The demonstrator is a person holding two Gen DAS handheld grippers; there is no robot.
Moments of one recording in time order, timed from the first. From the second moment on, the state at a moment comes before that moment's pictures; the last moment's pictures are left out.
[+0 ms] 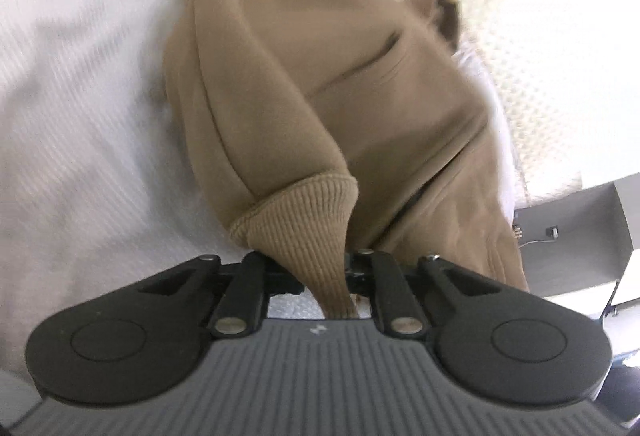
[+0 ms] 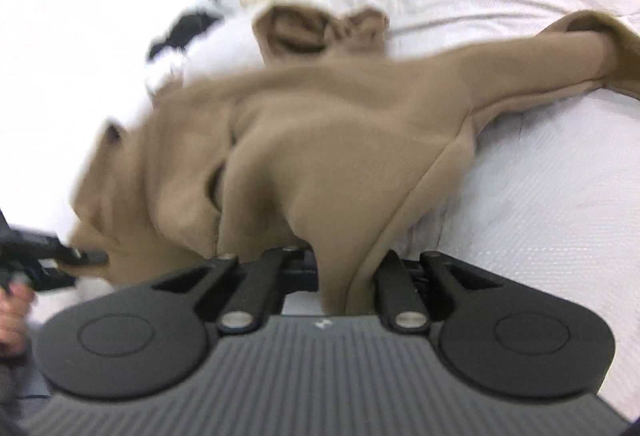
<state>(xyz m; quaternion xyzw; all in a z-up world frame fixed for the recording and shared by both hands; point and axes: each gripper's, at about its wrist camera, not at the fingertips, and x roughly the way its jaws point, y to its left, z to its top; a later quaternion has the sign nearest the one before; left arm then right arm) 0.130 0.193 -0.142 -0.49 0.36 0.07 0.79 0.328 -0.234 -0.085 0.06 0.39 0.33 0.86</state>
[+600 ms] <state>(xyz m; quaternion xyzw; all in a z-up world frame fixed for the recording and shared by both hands) -0.013 0.273 -0.064 -0.48 0.39 0.11 0.78 0.221 -0.228 -0.049 0.03 0.54 0.32 0.78</state>
